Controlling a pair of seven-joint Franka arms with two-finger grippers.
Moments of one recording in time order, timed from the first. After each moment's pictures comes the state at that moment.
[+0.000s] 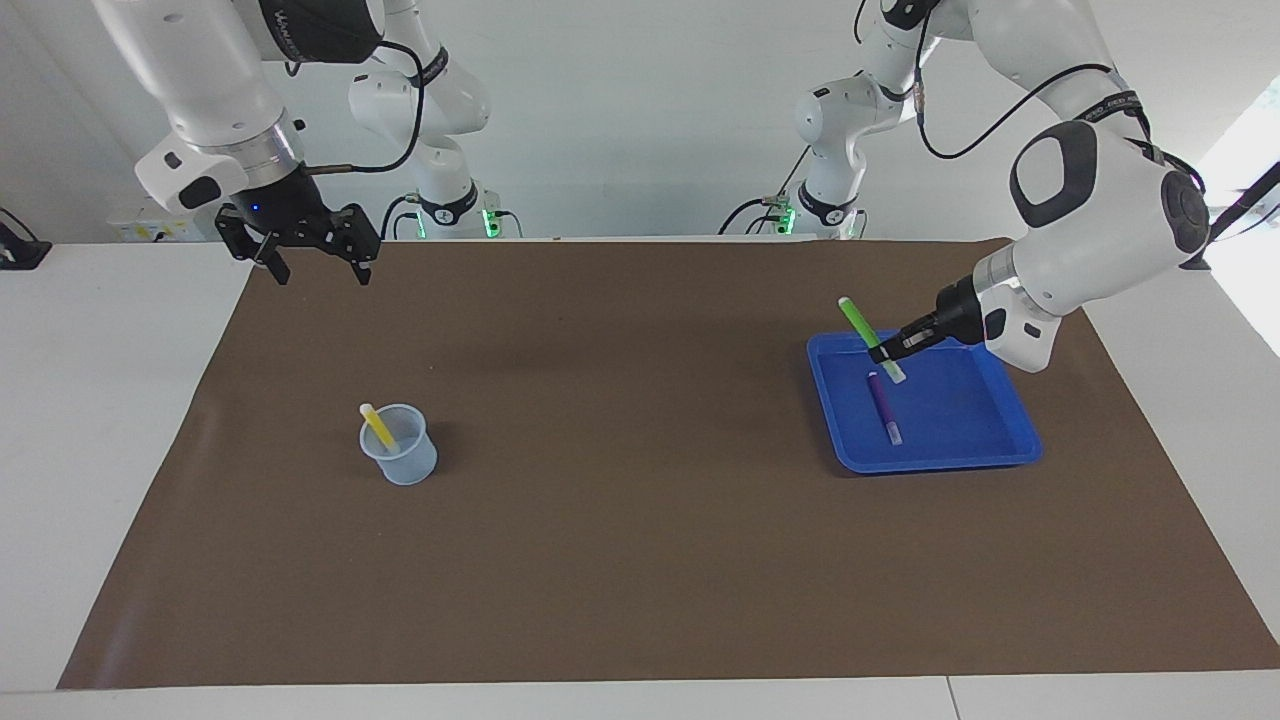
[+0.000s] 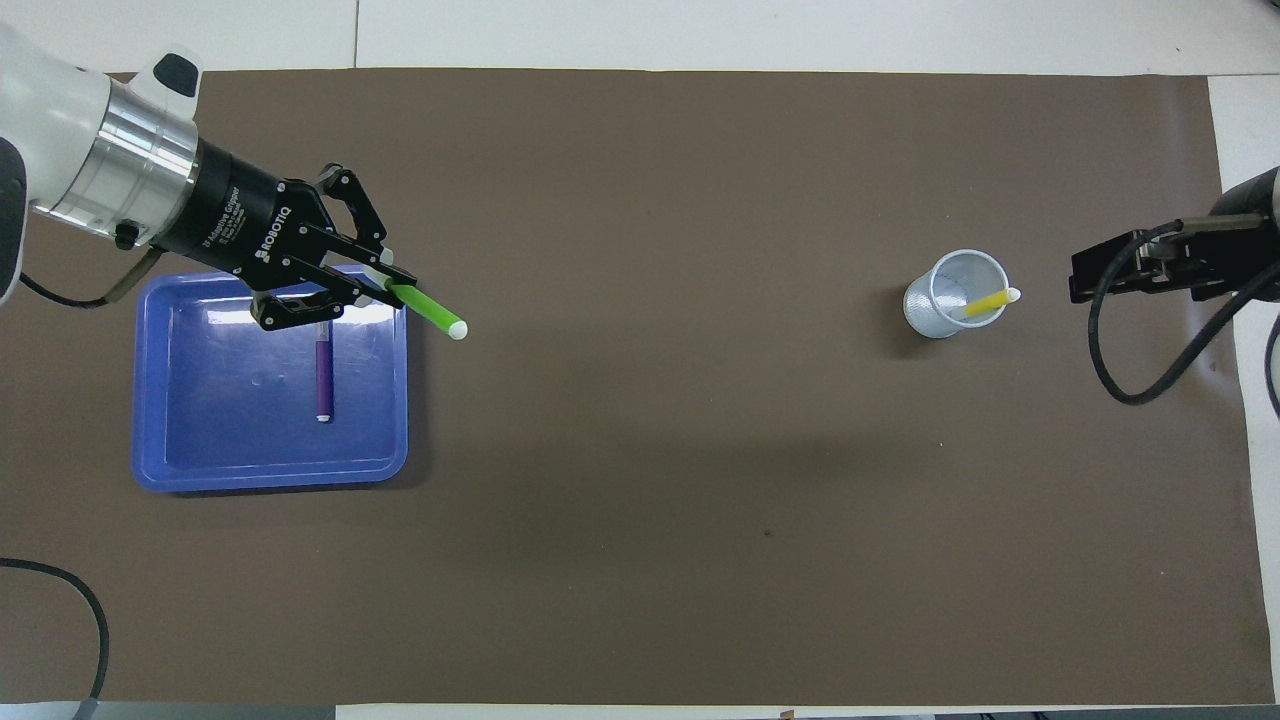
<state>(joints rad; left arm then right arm) 0.24 0.22 -0.51 -1.48 -0.55 1.58 -1.20 0.01 0.03 0.04 -1.52 -0.02 1.53 0.06</state>
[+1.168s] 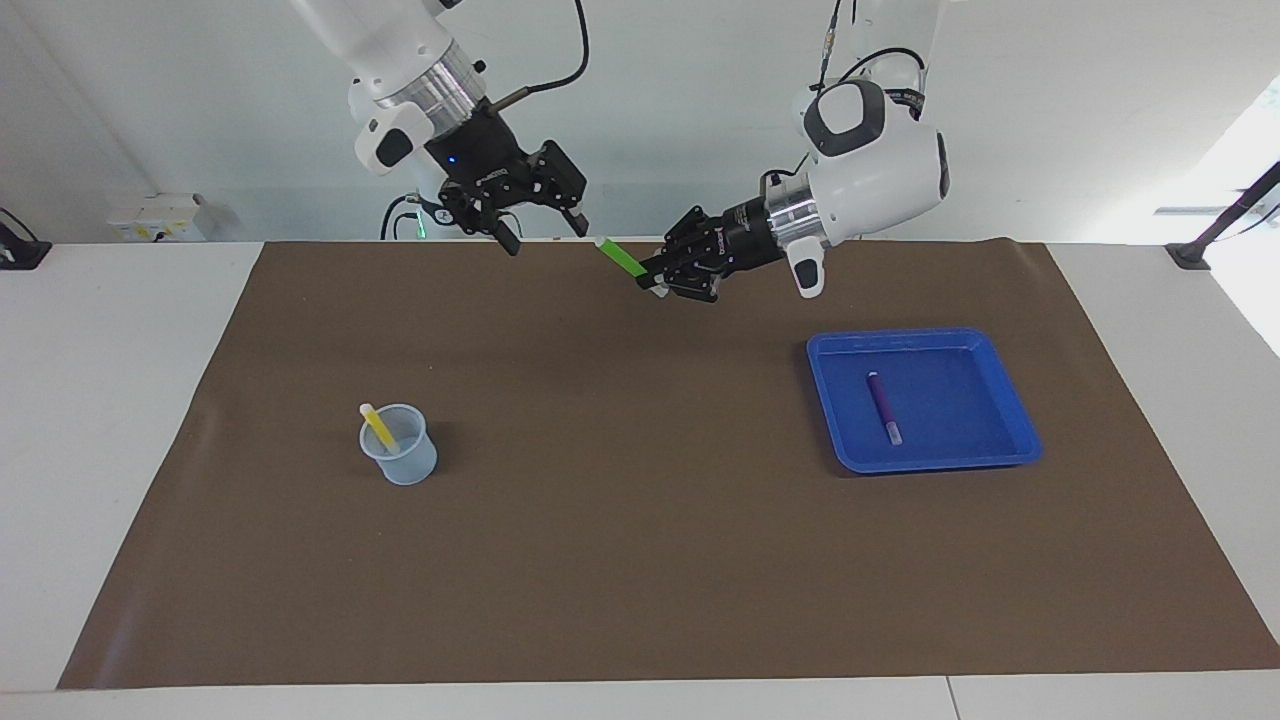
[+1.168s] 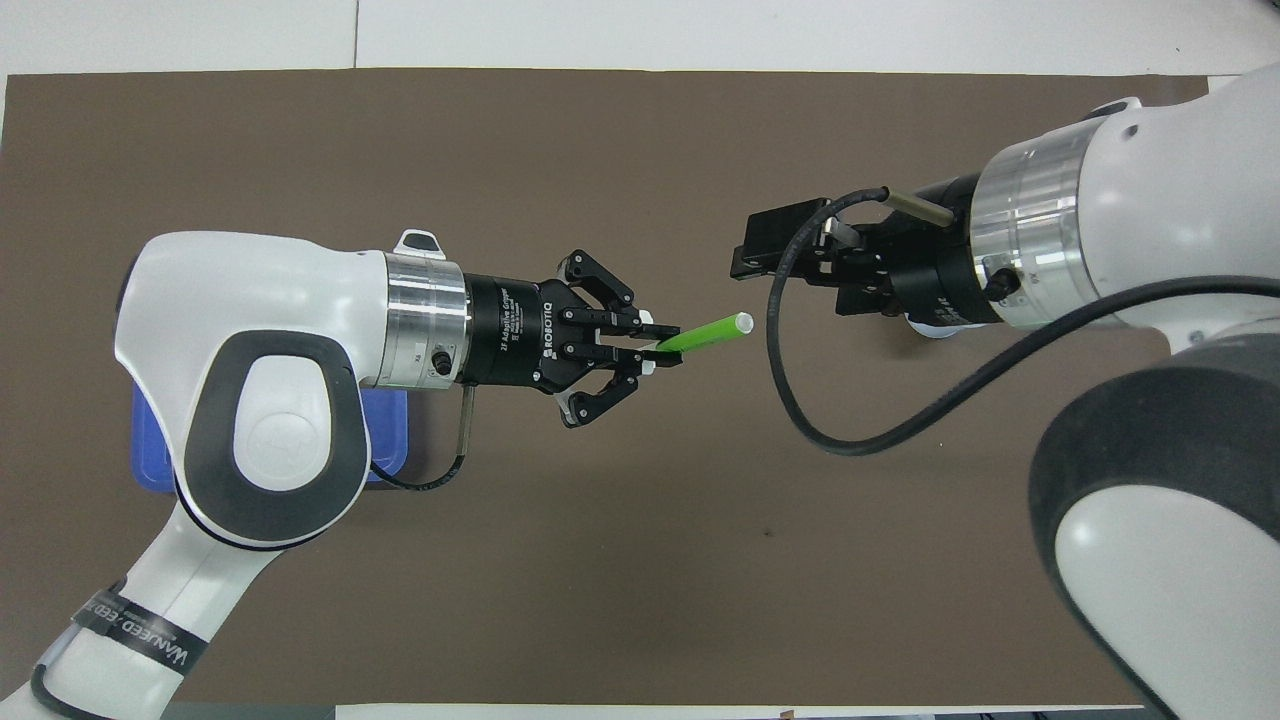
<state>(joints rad) 0.02 0.03 -0.57 -1.92 -1.17 2.16 -1.53 0.03 0.02 0.31 -1.56 0.43 1.83 0.48</state>
